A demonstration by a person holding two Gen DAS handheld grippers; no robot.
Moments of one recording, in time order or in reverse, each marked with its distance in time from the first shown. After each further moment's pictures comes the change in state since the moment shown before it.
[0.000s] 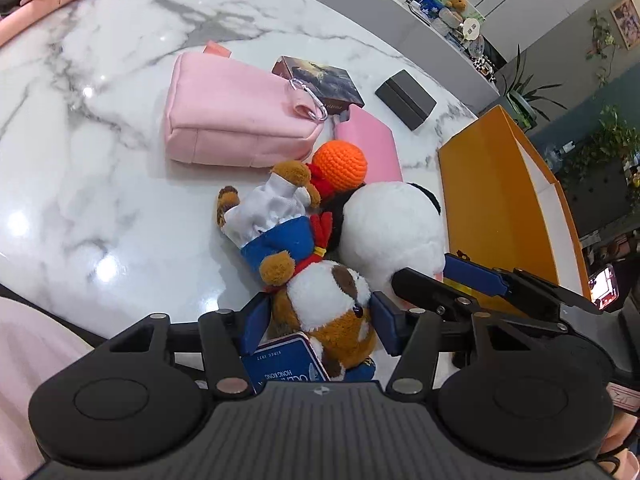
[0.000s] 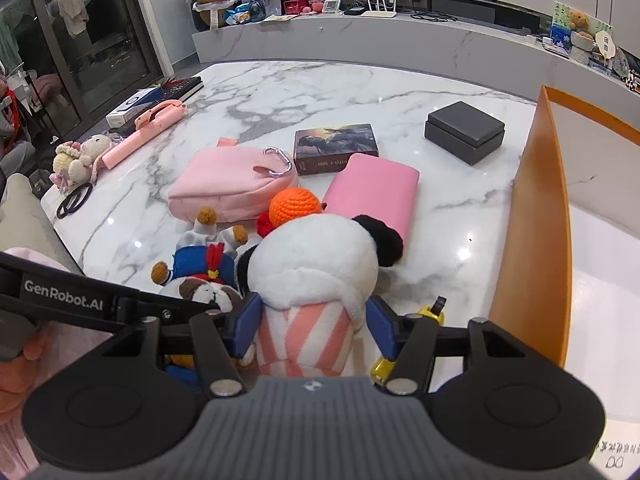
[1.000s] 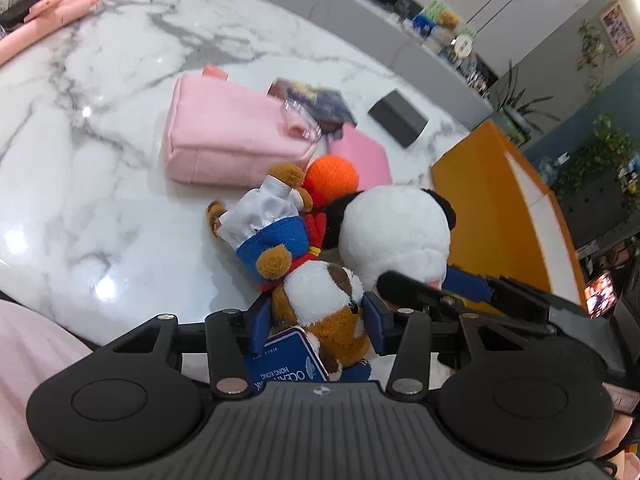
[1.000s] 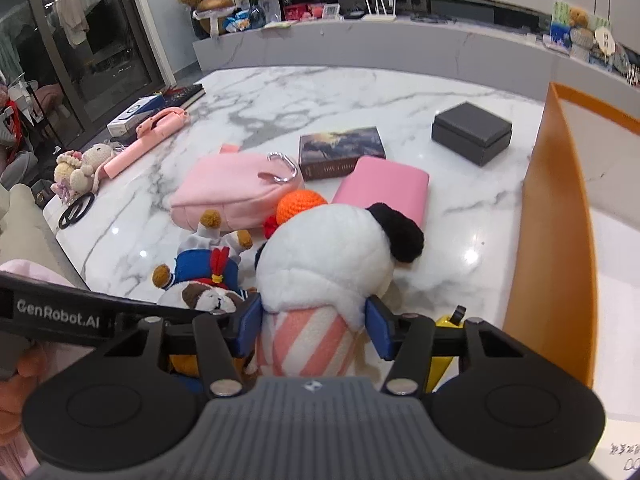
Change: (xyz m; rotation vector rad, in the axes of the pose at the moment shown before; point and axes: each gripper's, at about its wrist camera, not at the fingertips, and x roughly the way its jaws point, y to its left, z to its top) left arm -0.010 -0.001 -0.008 0.016 -0.090 -0.012; right arm 0.000 0.003 -0.003 0.015 -0.034 0.016
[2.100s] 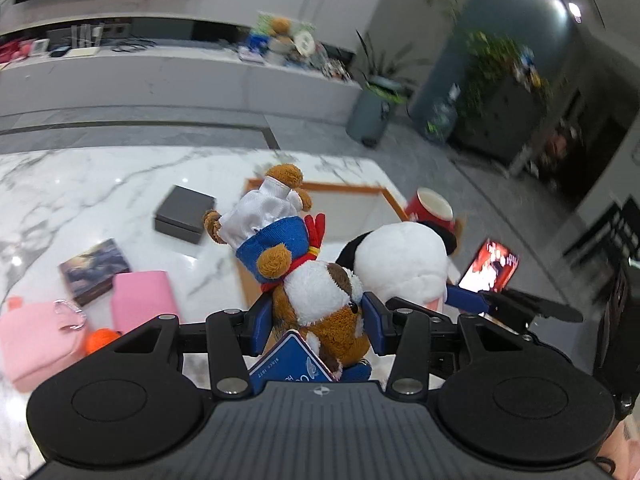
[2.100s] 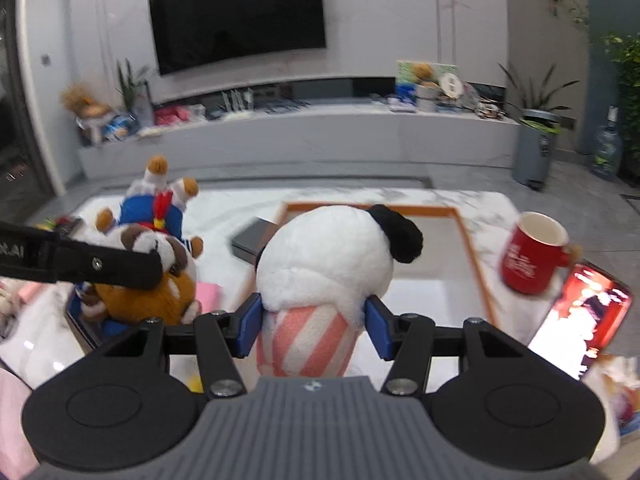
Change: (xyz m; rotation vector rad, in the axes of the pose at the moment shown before) left arm 0.008 -0.223 0.038 0.502 -0.030 -0.119; right arm -0.157 -0.108 0.008 0.193 -0.249 -0.360
